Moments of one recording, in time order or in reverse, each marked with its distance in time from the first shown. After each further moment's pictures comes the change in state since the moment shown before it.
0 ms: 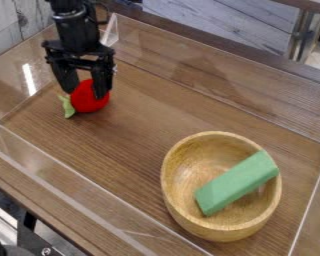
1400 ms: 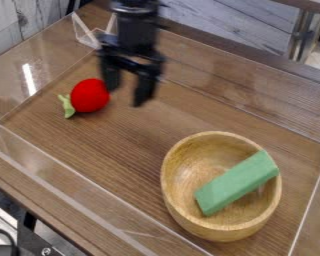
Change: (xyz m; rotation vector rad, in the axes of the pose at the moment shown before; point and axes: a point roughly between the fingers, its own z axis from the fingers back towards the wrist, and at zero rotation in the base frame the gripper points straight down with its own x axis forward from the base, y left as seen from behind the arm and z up) arm -0.012 -0.039 0.022 0.069 0.101 -0.176
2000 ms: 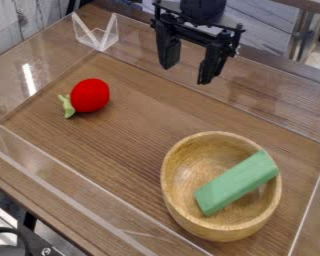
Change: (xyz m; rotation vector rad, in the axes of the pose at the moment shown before) arm 0.028 -0.093 0.046 0.010 -0.039 -0.022
